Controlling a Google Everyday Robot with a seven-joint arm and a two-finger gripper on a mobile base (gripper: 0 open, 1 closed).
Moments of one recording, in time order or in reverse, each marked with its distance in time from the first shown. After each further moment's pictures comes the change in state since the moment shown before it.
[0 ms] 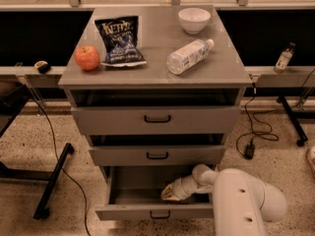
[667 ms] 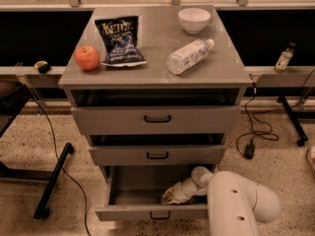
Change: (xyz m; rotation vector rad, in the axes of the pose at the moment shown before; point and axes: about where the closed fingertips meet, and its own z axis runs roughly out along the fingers) arm 0.010 0.019 0.021 -0.080 -0.014 -0.021
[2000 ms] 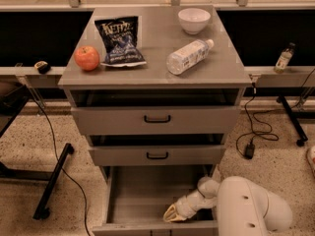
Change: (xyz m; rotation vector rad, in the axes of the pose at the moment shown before) arm -0.017 0.098 -0.004 -0.187 -0.144 0.044
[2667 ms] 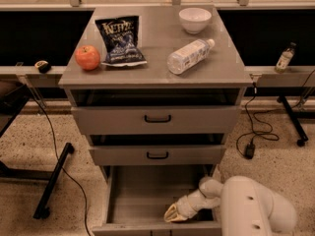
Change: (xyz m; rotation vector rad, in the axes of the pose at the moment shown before) arm -0.003 -0.007 -0.013 0.031 0.000 -0.011
